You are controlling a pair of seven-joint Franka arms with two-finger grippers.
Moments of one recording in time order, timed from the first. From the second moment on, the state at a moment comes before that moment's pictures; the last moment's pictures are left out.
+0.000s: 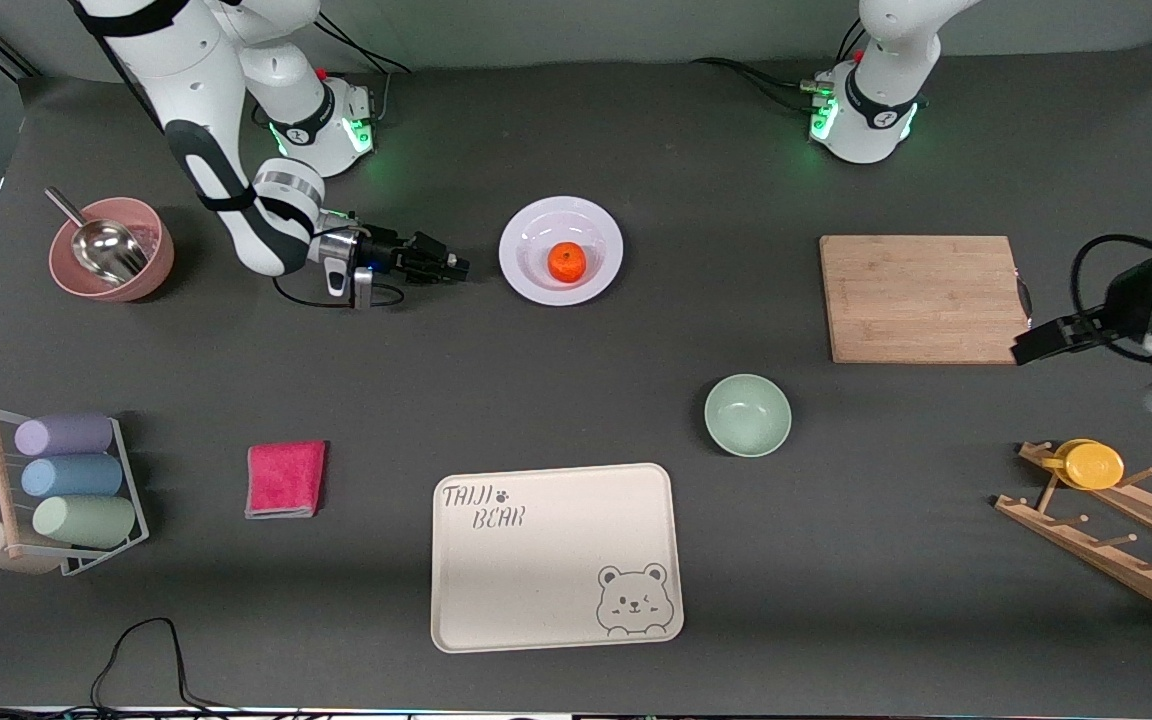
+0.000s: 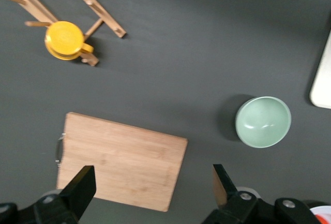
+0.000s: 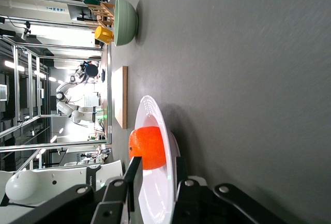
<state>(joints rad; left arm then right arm) 0.57 0.18 -0.63 -1.52 0.08 1.60 -0.29 0.26 0.29 0.05 -2.75 1.96 2.00 -1.52</state>
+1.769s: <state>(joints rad) -0.09 -0.05 0.15 -1.69 0.04 1.52 -0.01 0.32 0.40 0.25 -2.72 2.34 2.04 -1.75</state>
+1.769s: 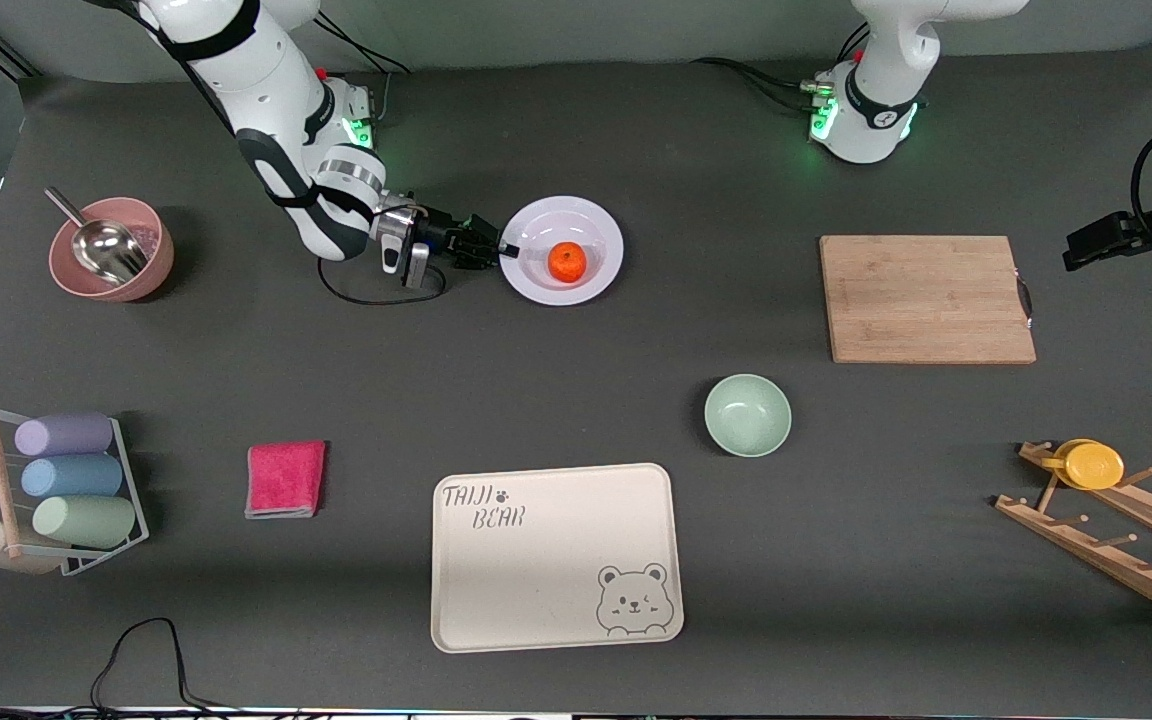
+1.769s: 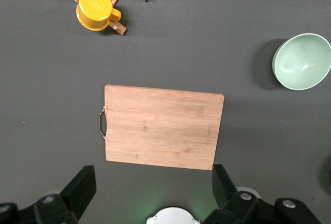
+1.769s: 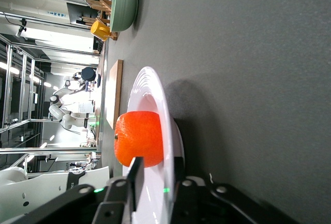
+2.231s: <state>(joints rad) -0.09 -0.05 0.15 -1.69 0.04 1.54 0.00 0.32 0.40 0.25 -2.72 2.34 2.02 -1.77</state>
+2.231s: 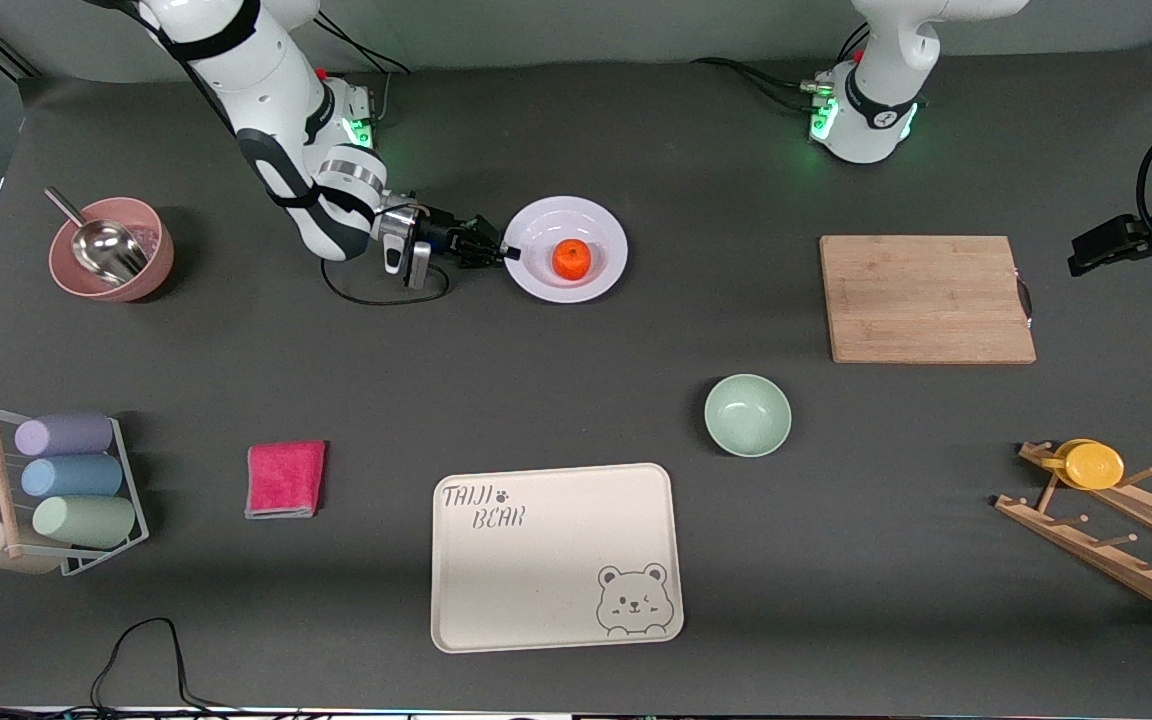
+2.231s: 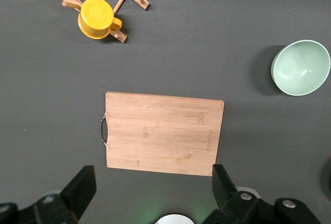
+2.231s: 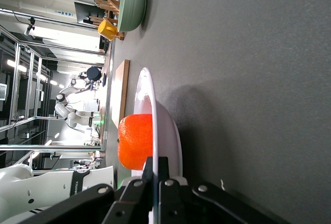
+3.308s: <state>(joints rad) -0.09 -0.05 0.16 -1.70 0.04 1.54 0.01 0.10 0.11 0.25 -2.64 2.00 1.96 -1.20</state>
